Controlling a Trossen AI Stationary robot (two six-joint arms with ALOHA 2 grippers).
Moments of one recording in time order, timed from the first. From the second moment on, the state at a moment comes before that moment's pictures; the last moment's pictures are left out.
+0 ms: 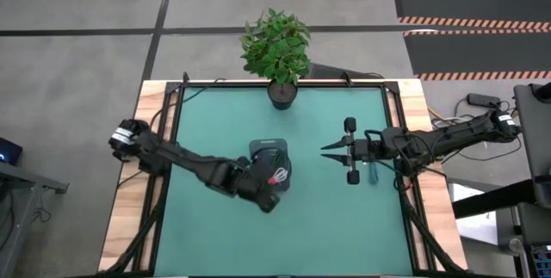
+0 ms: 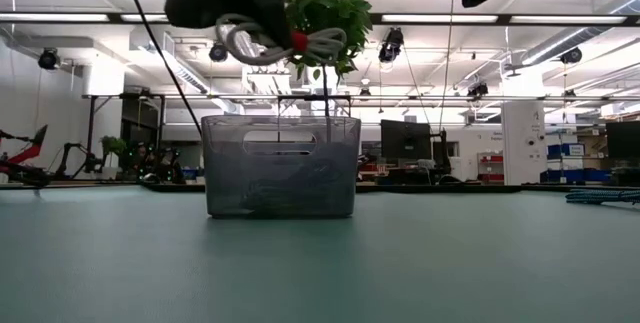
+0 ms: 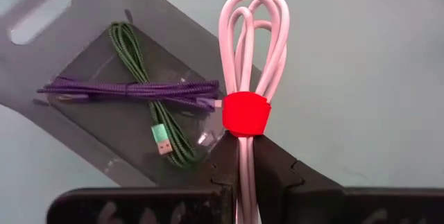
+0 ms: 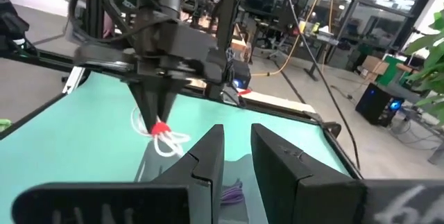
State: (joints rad) left arm -0.37 1.70 1.43 -0.77 -0.38 -1.01; right arm 0.16 0.90 0.51 0.32 0.13 -0.24
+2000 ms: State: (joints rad) left arm -0.12 1.71 1.19 -0.58 -0.30 -1.12; right arm 0.16 0.92 0.51 0.26 0.21 -0.17
